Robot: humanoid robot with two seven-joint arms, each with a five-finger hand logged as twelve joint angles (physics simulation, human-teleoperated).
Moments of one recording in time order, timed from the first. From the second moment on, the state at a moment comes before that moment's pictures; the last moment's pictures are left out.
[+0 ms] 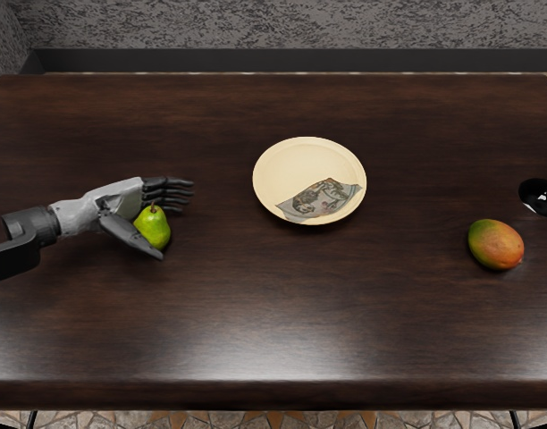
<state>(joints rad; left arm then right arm) -0.85 0.53 -0.12 -0.70 0.62 -0.61 -0.60 -0.04 0.00 -0.06 0.17 0.03 -0.14 -0.03</state>
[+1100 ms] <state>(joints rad) -0.84 0.54 -0.12 -0.70 0.66 -0.61 -0.60 -0.04 0.00 -0.06 0.17 0.03 -0.14 -0.03</state>
